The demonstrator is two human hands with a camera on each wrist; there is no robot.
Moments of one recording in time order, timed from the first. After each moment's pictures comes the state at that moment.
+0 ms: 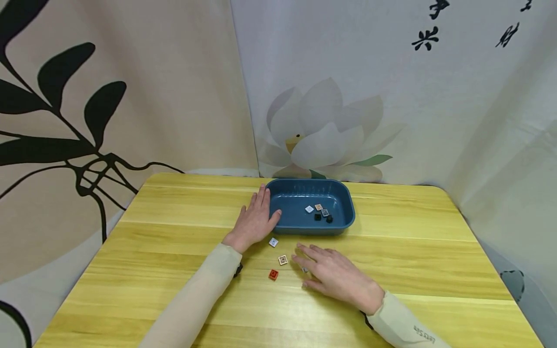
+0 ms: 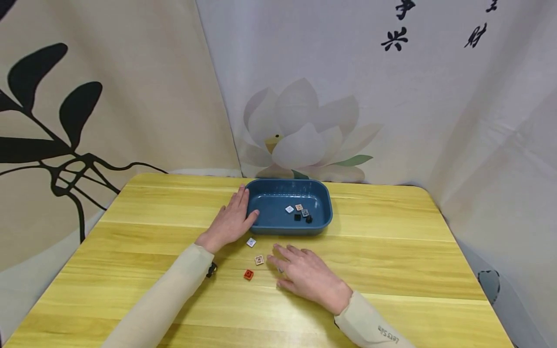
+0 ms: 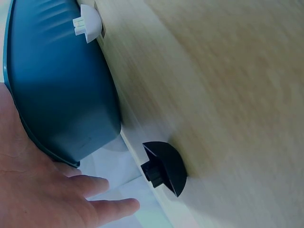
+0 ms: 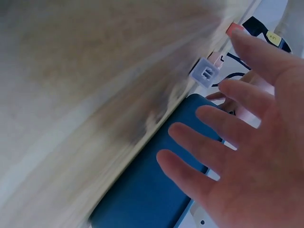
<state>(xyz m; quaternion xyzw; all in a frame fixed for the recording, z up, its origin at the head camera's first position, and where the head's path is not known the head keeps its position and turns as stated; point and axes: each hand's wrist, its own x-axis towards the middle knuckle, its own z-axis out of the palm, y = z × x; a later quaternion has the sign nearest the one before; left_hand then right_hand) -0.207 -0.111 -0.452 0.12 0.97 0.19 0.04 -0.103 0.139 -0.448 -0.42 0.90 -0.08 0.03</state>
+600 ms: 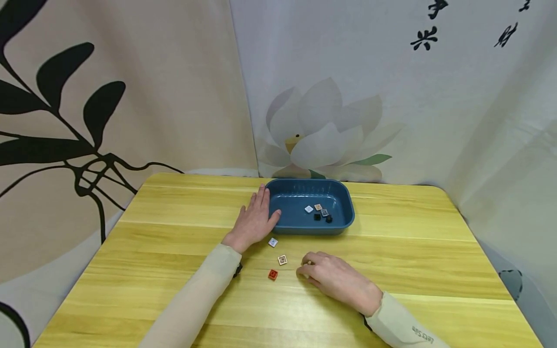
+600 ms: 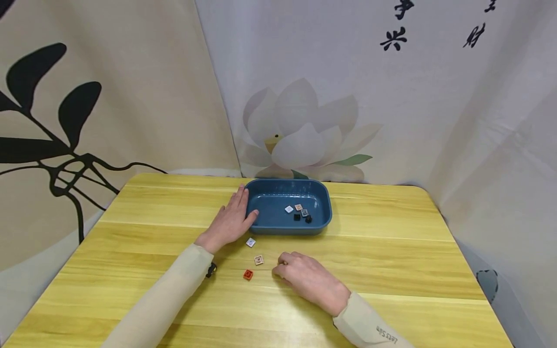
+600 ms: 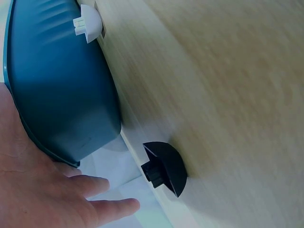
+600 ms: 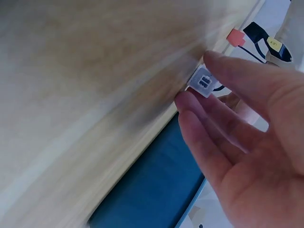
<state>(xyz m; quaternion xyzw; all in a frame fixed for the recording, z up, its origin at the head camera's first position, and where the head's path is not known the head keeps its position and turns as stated) -0.208 -0.111 -0.453 0.12 0.97 0.19 0.05 -0.102 0.135 -0.453 -0.45 0.89 -0.09 -0.01</state>
